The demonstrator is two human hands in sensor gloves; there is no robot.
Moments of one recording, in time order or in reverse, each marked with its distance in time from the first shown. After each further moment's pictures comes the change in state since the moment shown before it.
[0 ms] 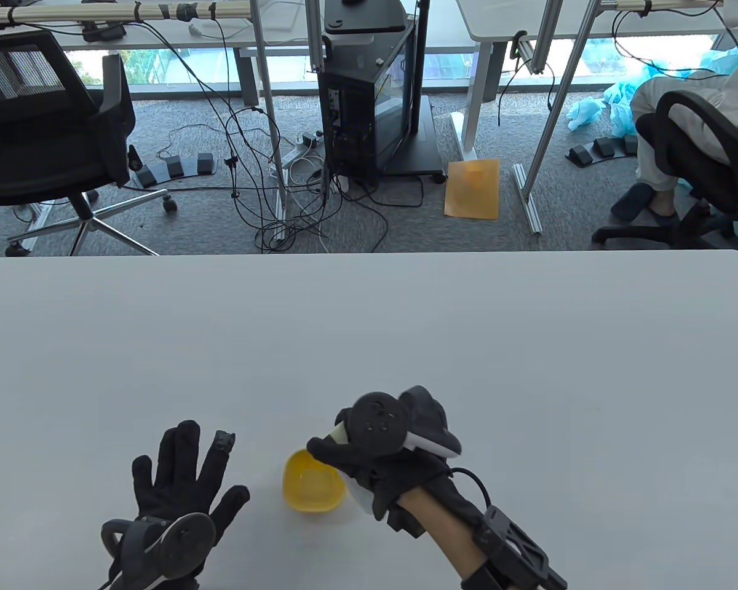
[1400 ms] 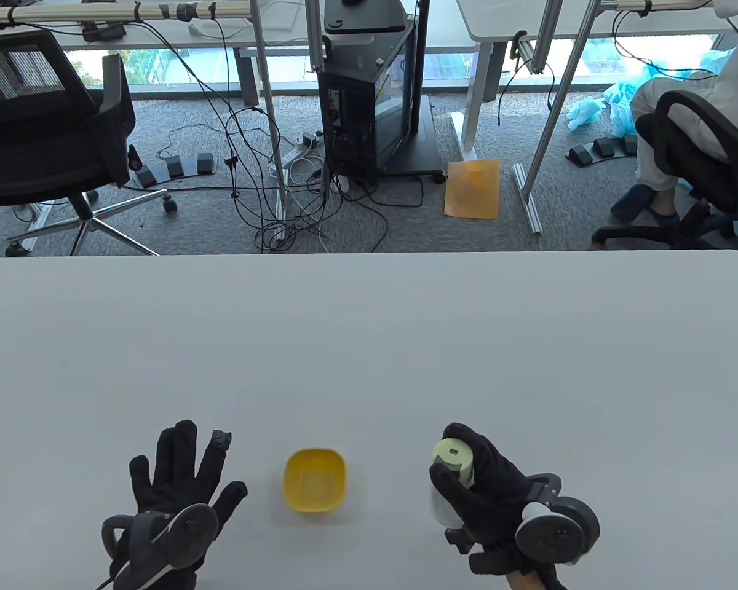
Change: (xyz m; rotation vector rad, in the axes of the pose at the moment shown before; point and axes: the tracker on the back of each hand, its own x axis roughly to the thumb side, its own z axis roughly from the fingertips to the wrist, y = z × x) left_hand -0.005 -0.010 -0.006 -0.051 0.041 -0.050; right_hand -0.070 -0.014 0.120 -0.640 -0.132 -0.163
